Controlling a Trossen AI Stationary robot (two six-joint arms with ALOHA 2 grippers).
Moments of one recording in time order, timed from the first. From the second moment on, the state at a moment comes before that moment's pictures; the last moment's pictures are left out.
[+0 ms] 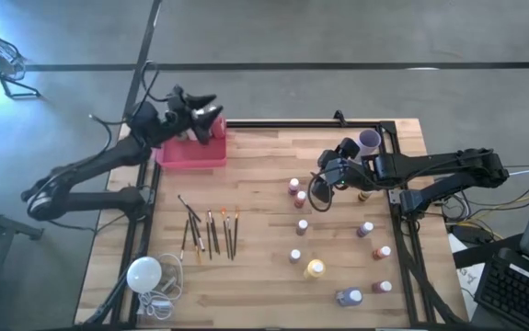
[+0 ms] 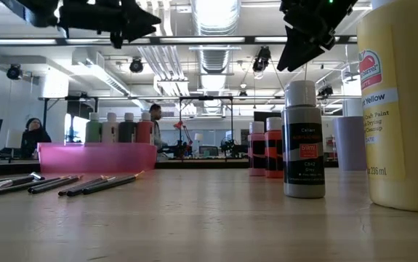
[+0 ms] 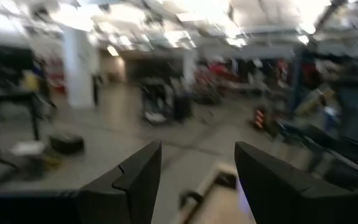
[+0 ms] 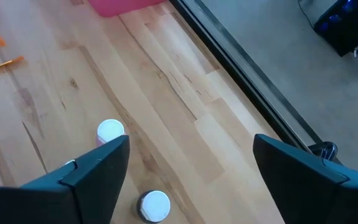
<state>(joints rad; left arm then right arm) 0.65 0.94 0.74 0.41 0.18 -0.03 0.03 1.24 1.05 -0.72 0.60 0.34</state>
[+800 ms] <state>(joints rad) 0.16 0.93 0.58 0.28 -0.03 0.04 0.05 1.24 1.09 -0.73 0.52 0.33</state>
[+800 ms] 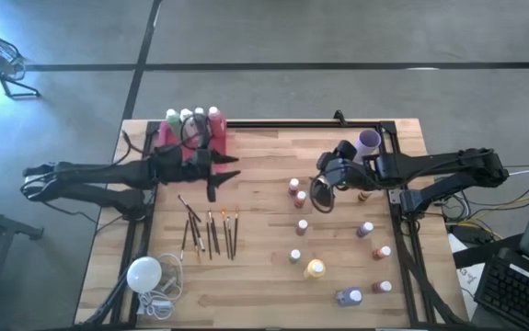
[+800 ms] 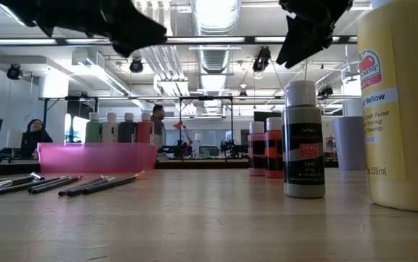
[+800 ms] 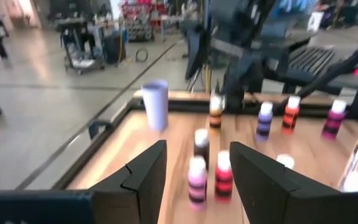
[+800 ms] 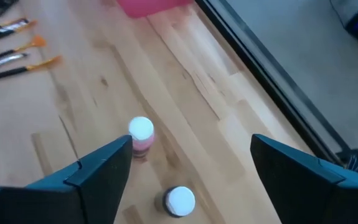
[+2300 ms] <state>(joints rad) 0.12 0.91 0.37 0.26 -0.12 -0.03 0.50 1.25 1.31 -1.00 0.39 0.69</state>
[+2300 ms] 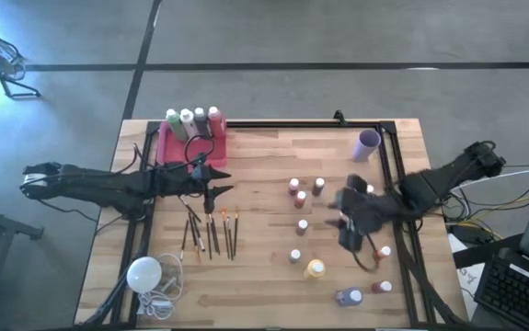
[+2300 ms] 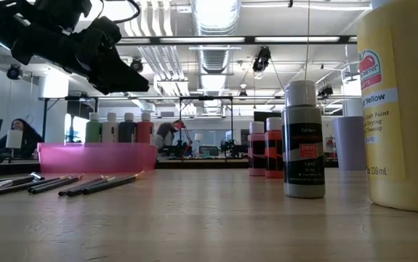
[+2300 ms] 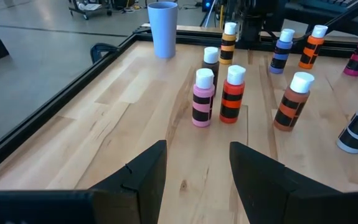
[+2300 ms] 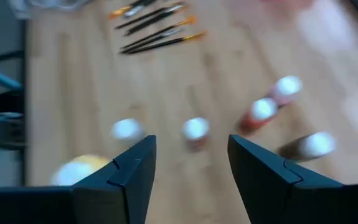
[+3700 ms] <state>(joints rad) 0.12 0.91 0.37 0.28 -0.12 0.02 0.81 1.72 1.30 -0.98 0.41 1.42</state>
